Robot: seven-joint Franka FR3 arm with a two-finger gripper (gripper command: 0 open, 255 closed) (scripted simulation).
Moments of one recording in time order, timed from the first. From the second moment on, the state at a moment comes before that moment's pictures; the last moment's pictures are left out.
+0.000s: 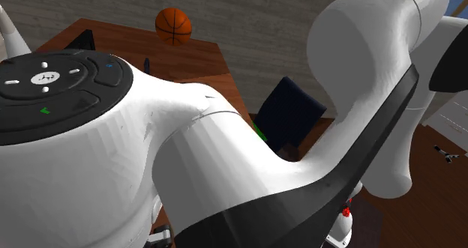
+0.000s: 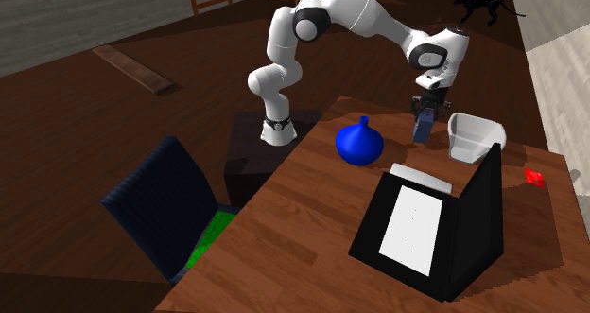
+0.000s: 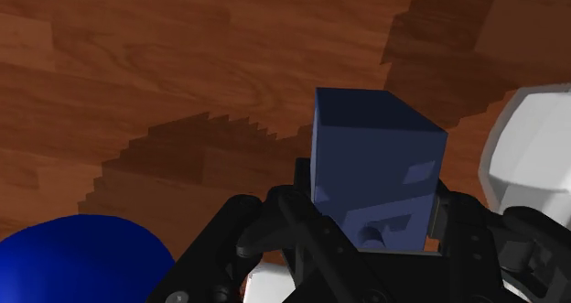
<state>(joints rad) 0.57 0.35 0.70 -1.79 -0.26 2.05 1.78</state>
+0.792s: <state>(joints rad) 0.59 0.40 0.68 -1.83 -0.31 2.14 1.81</state>
